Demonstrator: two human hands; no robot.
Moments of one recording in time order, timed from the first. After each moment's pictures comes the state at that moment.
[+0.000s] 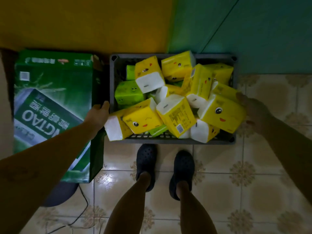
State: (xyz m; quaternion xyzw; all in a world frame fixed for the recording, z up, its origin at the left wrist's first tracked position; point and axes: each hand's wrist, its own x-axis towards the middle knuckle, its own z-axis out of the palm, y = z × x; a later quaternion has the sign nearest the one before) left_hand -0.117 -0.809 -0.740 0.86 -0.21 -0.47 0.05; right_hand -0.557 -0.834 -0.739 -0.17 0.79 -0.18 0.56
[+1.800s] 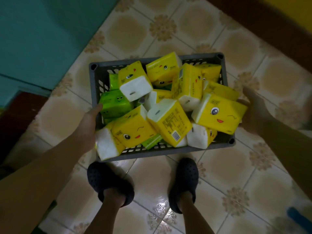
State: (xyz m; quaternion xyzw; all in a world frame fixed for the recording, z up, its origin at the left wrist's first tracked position) left_hand -0.503 -0.630 -0.730 0.58 -0.43 -0.69 -0.03; right_hand -0.769 -0.301 -0.750 0.25 0.70 -0.50 0.45
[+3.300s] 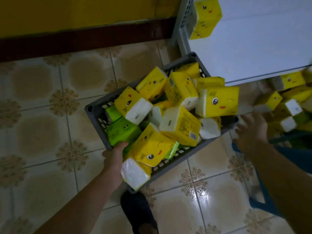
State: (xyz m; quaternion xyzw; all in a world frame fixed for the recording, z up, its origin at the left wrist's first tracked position) left_hand -0.737 -0.239 -0.837 0.49 -0.51 -0.62 -0.34; right_hand -0.735 0.163 -0.734 0.57 0.50 -0.65 0.00
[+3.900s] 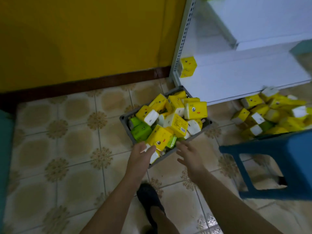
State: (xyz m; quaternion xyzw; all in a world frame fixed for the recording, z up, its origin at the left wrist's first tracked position) left_hand -0.628 -0.231 -0.503 0.21 -0.70 -0.62 -0.30; right_hand -0.599 -0.059 -0.542 0.41 0.59 -0.68 0.12
